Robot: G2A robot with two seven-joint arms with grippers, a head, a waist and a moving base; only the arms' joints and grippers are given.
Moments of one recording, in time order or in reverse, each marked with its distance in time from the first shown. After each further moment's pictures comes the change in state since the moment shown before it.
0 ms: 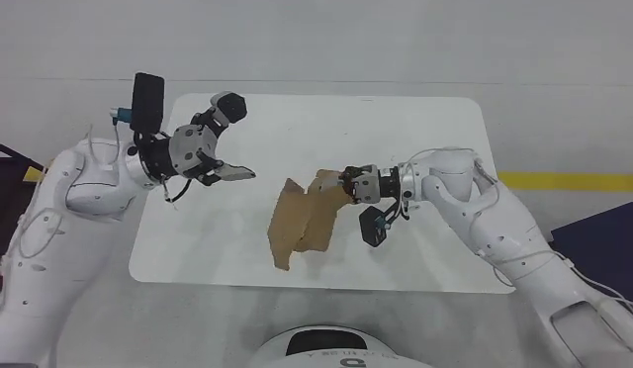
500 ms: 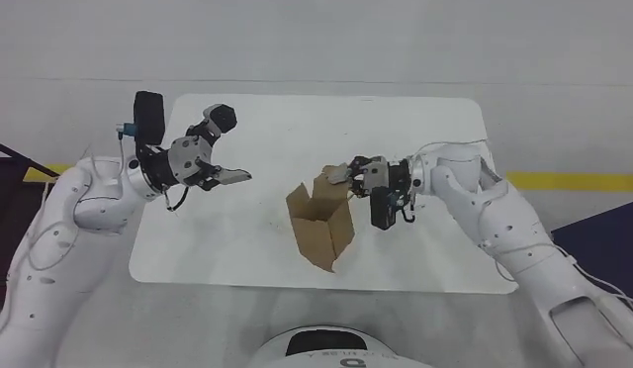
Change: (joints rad) left arm 0.109 -0.014 -0.052 0.003 0.183 0.046 0.130; right arm 0.036 -0.014 0.044 0.129 0.289 -0.235 0.016
